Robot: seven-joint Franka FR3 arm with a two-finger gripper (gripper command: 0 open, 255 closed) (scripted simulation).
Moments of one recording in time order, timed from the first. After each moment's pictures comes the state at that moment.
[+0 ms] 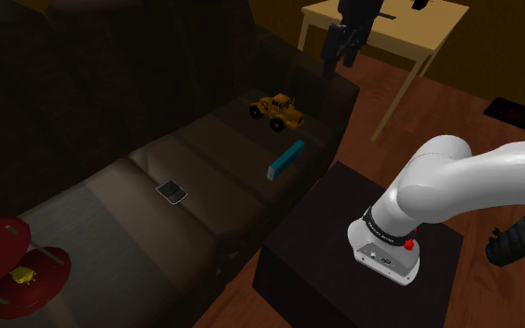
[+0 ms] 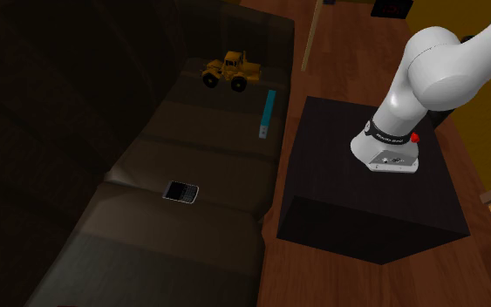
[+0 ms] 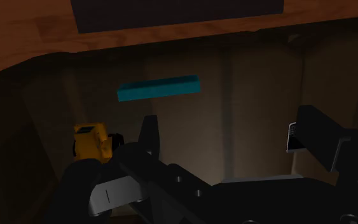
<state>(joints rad) -0.02 -0.80 0.05 -2.28 0.03 1.46 0.05</state>
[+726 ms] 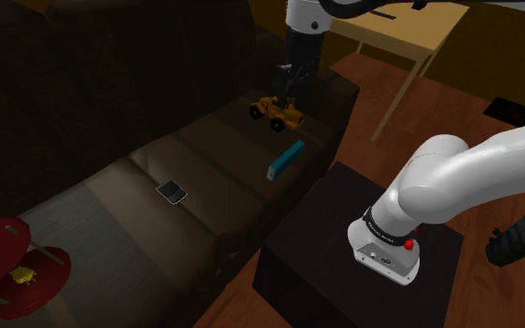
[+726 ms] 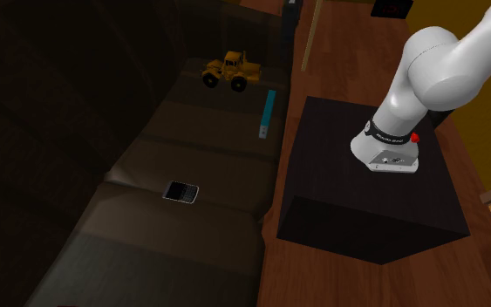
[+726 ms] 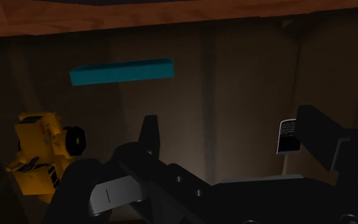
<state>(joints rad) 0.02 -0.61 0.14 -2.37 0.09 1.74 0.10</state>
